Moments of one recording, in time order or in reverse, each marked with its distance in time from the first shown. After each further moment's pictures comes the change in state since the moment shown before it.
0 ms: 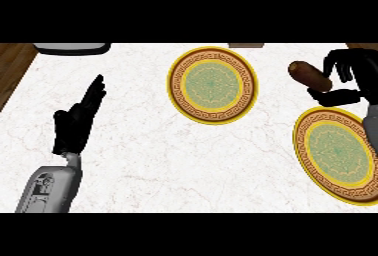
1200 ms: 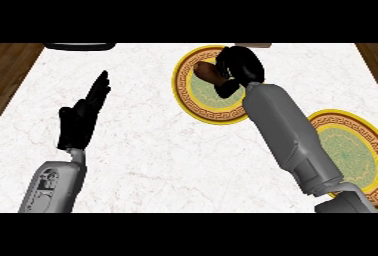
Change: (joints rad) left arm -0.034 -0.018 0.002 0.014 -0.015 -0.015 -0.008; right arm -0.452 0.420 0.150 0.607 0.199 -0.134 0.193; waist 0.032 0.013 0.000
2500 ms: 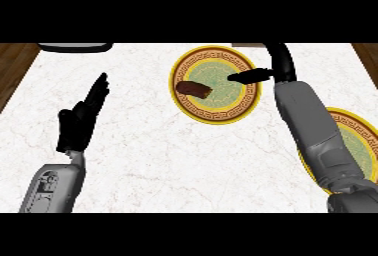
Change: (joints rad) left arm 0.017 -0.004 0.004 -0.009 -0.010 -0.001 -0.001; right arm -0.020 -0.069 -0.454 0.191 -0.425 -0.052 -0.295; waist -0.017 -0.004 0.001
